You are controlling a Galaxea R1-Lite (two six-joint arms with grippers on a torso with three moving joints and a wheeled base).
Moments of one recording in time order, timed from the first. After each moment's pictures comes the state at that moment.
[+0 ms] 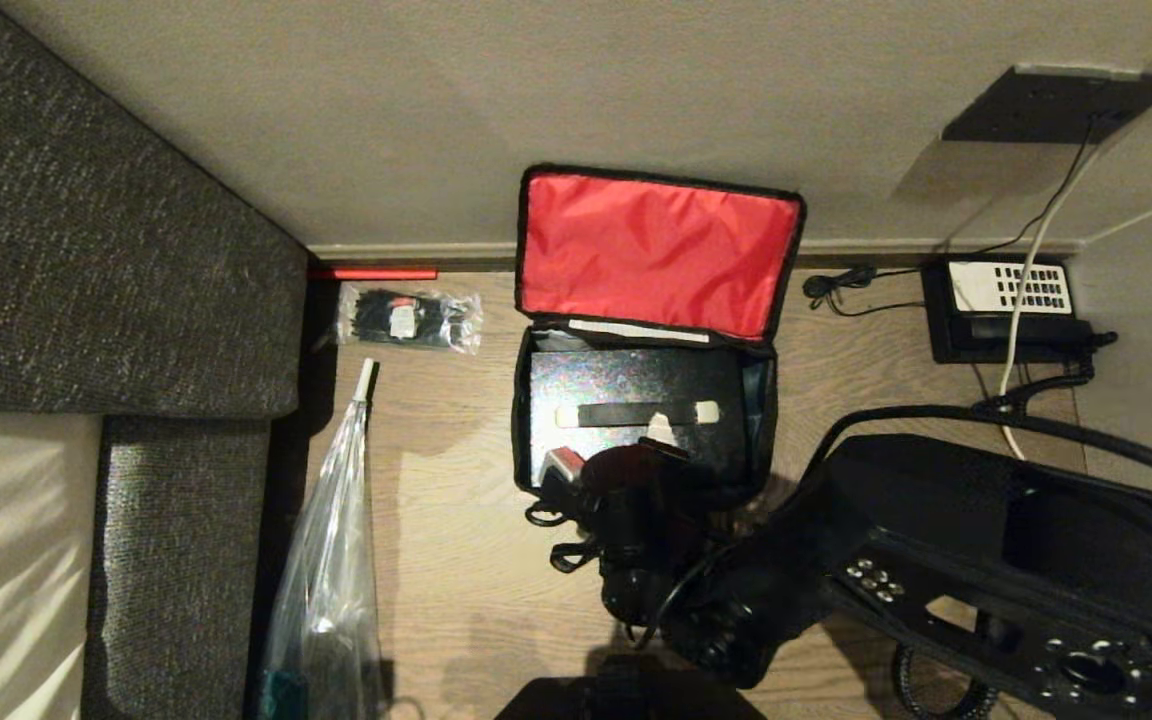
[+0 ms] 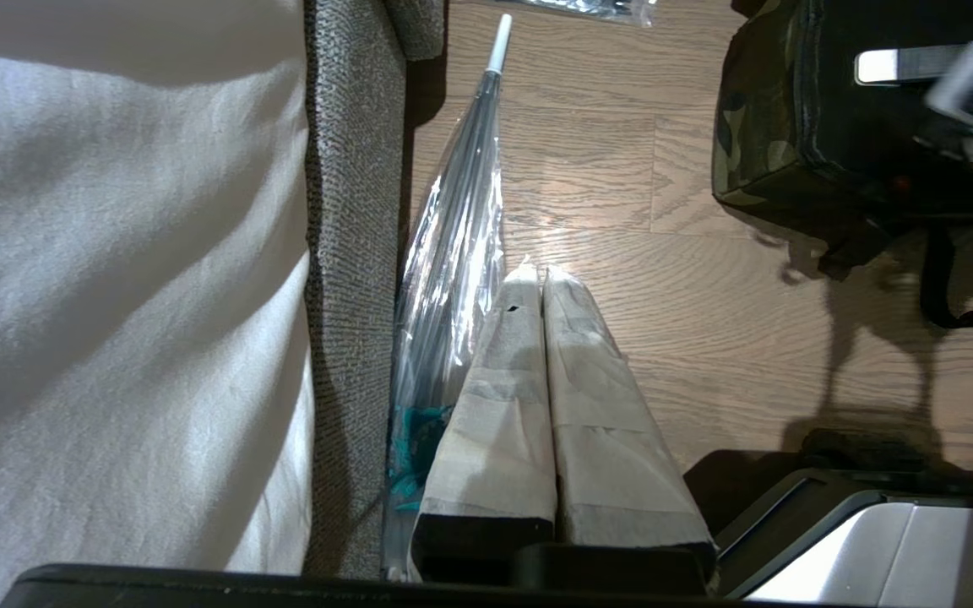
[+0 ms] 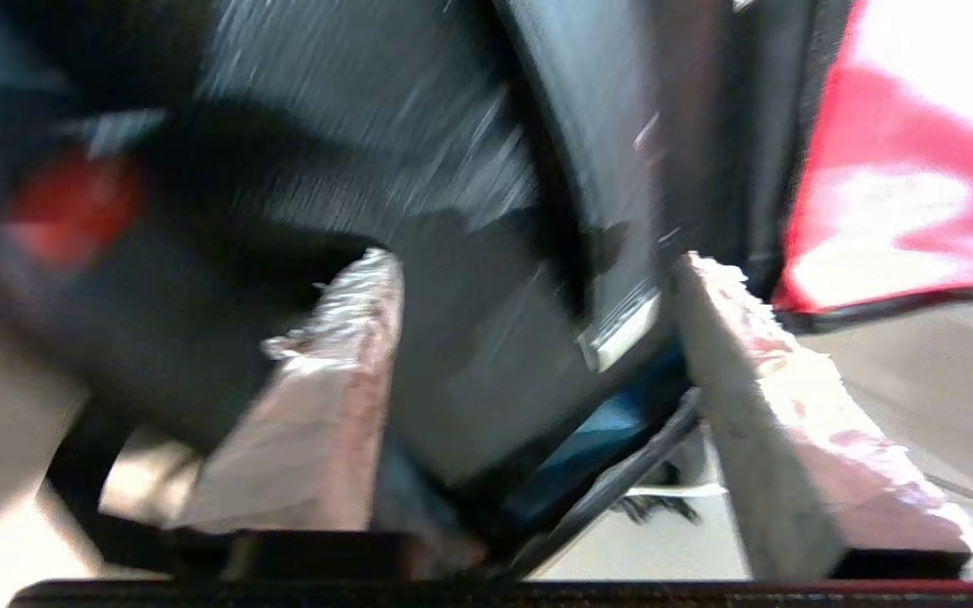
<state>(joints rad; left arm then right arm) 0.01 0.00 0.00 0.00 0.01 0.00 0.85 2.42 -1.20 -0.97 -1.00 -1.07</state>
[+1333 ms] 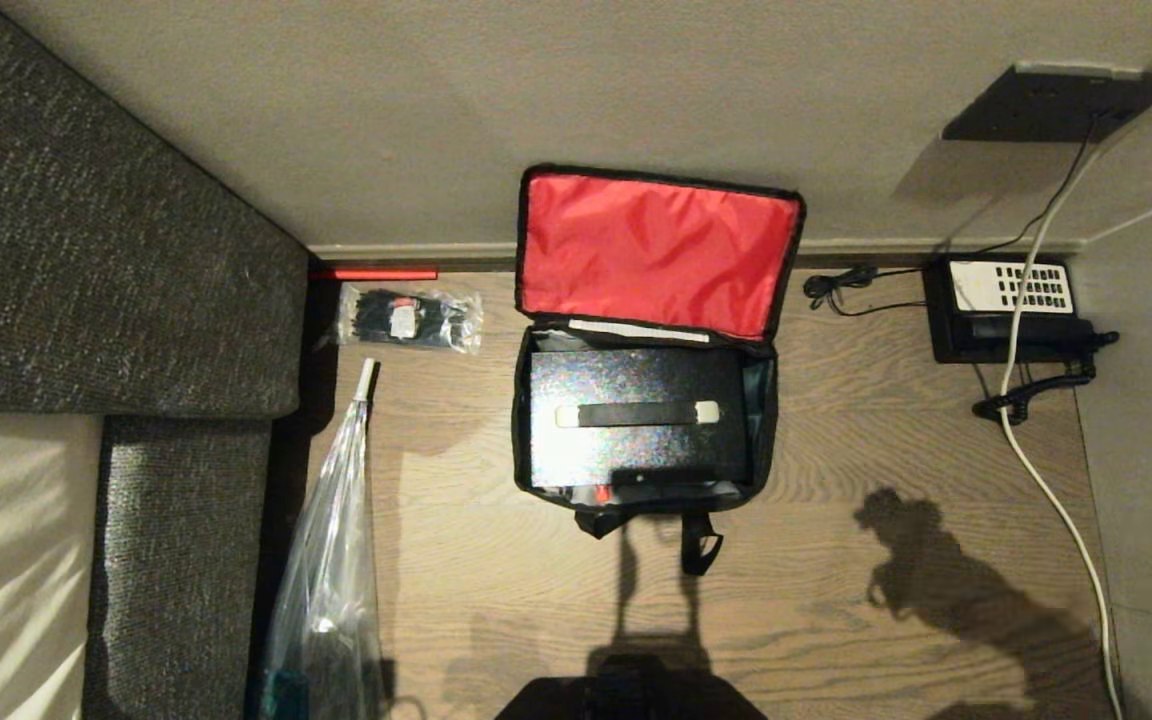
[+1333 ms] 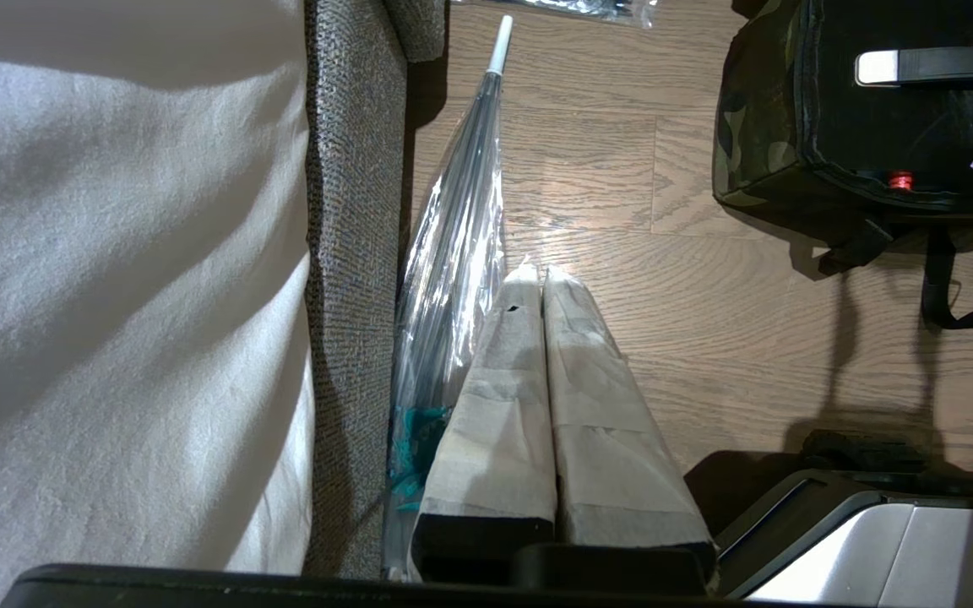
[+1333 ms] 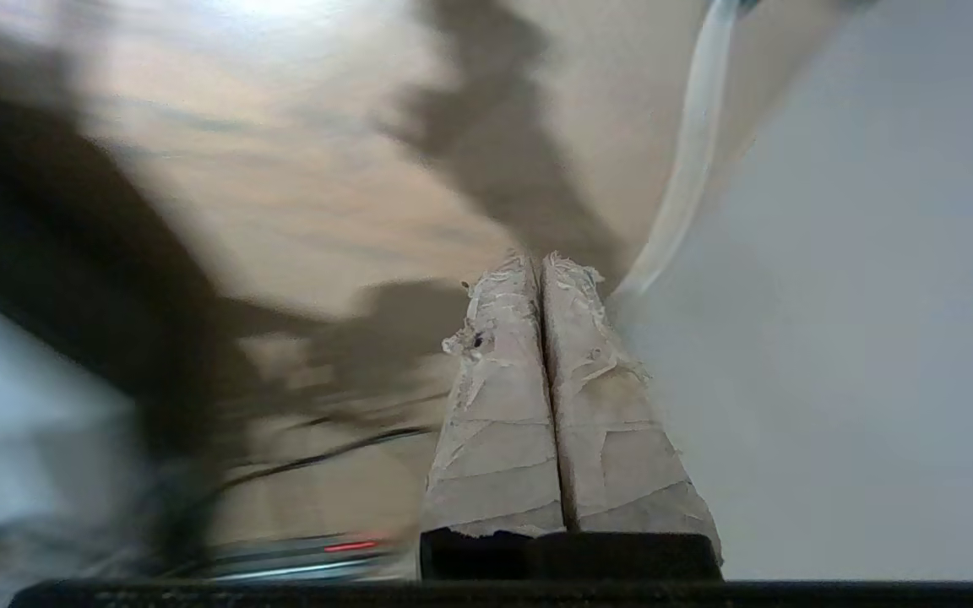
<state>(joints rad) 0.01 0.00 0.00 0.00 0.01 0.00 0.41 0.79 -0.47 0.28 -0.46 -0.19</state>
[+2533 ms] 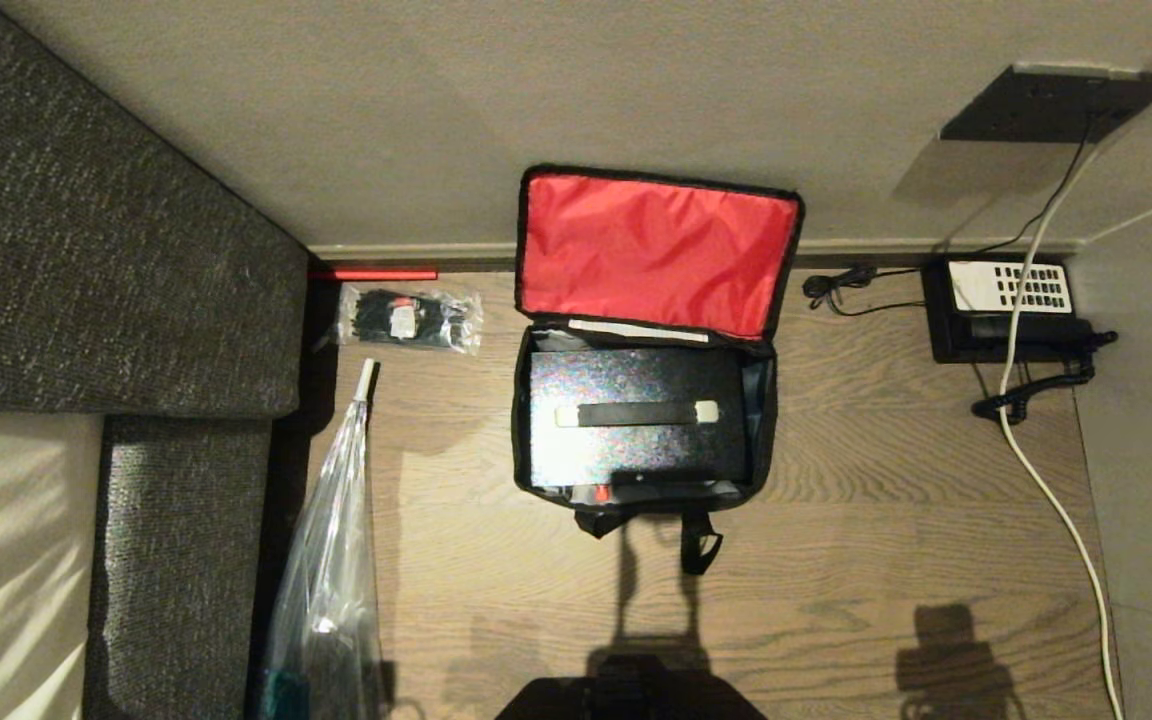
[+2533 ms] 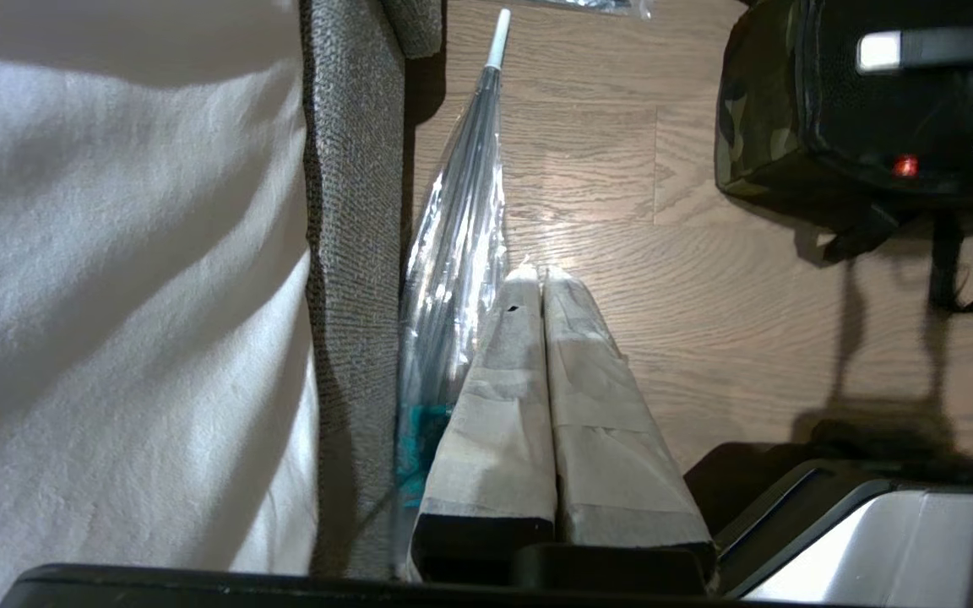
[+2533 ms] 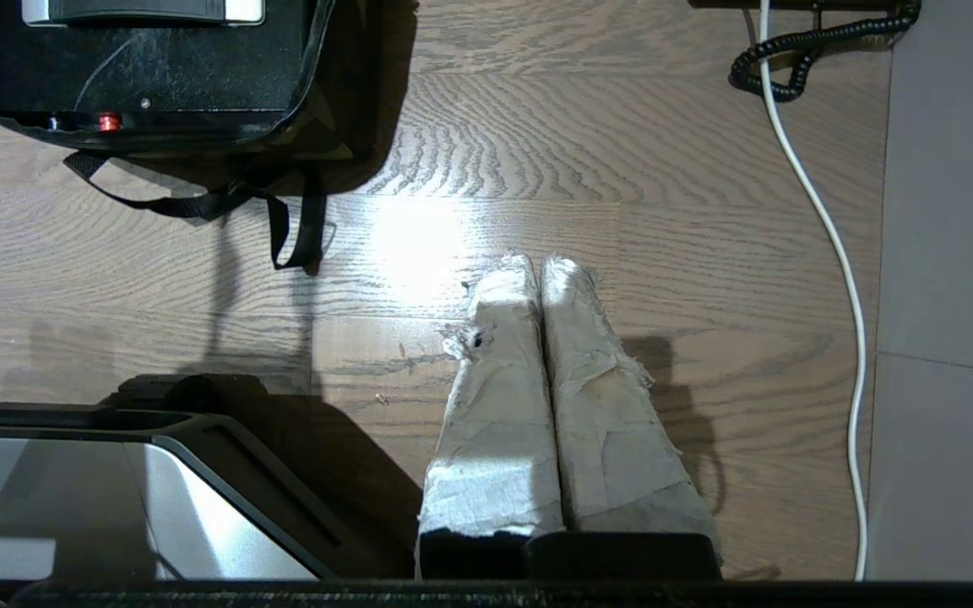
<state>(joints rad) 0.01 0.00 0.00 0.01 0.00 0.03 0.02 0.01 0.00 0.00 0.01 -0.02</state>
